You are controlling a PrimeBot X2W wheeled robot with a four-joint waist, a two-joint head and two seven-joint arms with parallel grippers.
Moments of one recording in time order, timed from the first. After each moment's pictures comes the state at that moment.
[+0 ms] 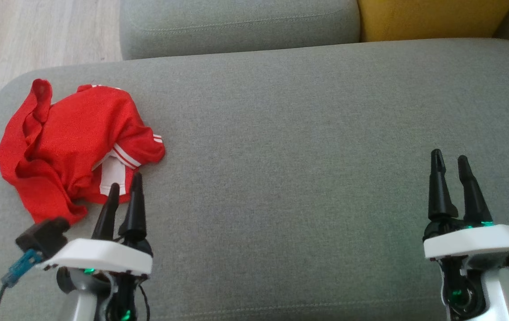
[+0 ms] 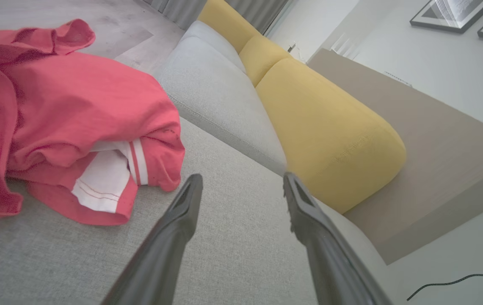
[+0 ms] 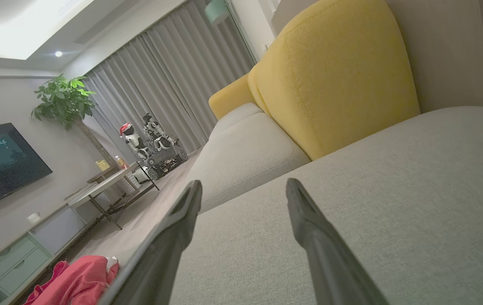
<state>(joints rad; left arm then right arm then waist) -0.01 0.03 -0.11 0.08 -0.72 -0.02 -0.08 -0.04 -0.04 -0.01 0.09 0.55 0.13 -0.09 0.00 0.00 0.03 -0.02</state>
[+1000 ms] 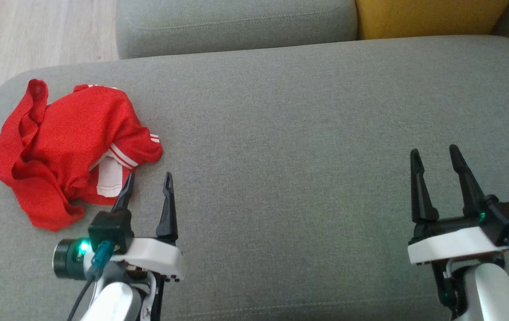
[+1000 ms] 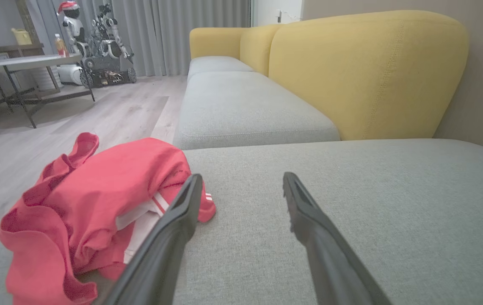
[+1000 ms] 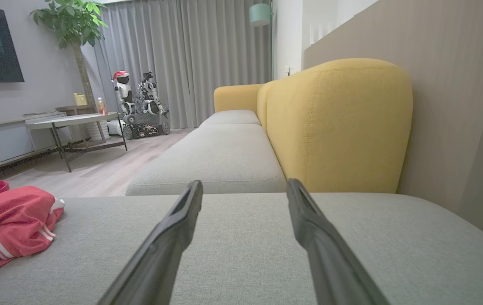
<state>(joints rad) -0.09 0.21 -0.45 0.07 -0.29 0.34 -0.18 -0.05 -0.04 0.00 0.08 0.09 0.13 -0.17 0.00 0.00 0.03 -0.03</state>
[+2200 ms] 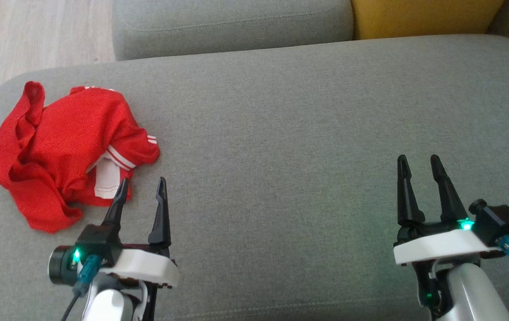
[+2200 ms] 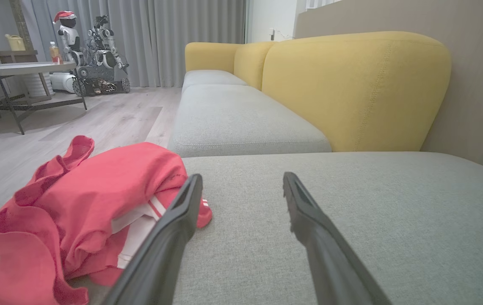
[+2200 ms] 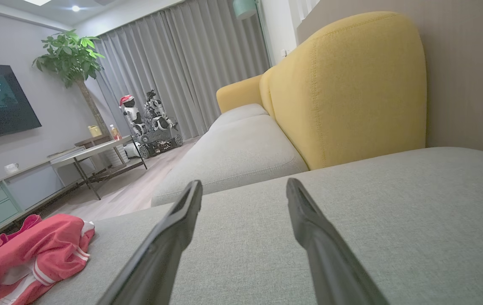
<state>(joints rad) -0.02 0.05 -0.21 0.13 -0.12 0.10 -0.25 -0.10 -0.04 0.08 0.24 0.31 0.13 -0.25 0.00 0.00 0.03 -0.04</state>
